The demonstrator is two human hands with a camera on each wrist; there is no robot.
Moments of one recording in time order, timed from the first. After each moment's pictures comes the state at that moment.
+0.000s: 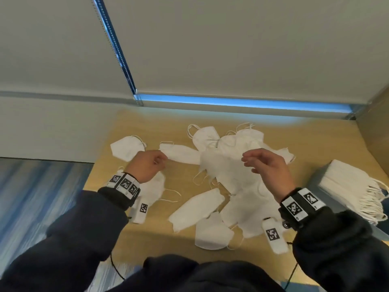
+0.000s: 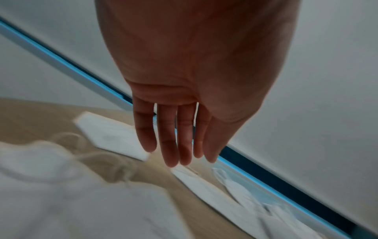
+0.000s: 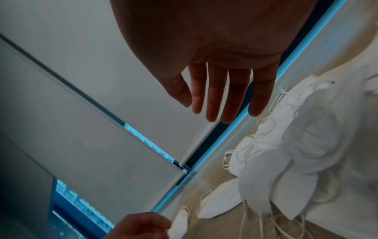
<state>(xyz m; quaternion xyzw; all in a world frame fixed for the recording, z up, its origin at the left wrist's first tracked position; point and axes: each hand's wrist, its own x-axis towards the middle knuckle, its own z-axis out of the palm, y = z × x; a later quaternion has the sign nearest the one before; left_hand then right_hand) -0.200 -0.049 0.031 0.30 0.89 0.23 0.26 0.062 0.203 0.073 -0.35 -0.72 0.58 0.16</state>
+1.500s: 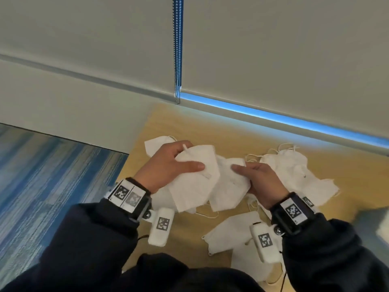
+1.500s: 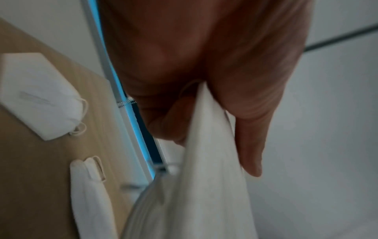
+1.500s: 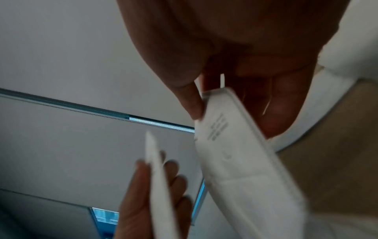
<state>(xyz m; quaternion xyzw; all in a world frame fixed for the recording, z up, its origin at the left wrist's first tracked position) -0.240 -0.113 0.085 0.24 0.72 0.56 0.34 -0.095 0.104 0.069 -0.36 -0.62 0.69 0.00</state>
